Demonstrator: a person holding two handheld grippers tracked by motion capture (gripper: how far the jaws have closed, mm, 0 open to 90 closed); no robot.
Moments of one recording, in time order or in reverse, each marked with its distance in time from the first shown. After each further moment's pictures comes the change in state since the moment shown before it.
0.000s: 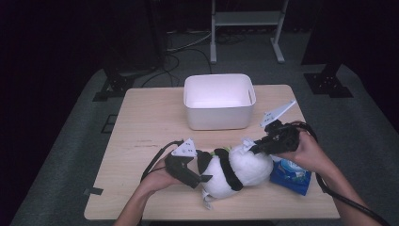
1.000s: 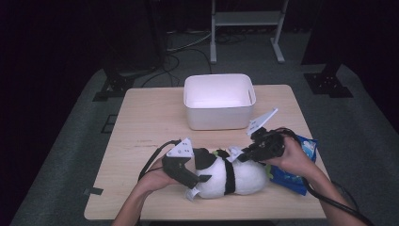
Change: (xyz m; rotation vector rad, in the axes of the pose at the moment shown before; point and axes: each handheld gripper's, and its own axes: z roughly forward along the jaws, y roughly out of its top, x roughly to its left) left arm -0.004 0.003 -0.011 -0.049 -0.014 0.042; right arm 0.012 0.009 0.040 0.035 0.084 -0.055
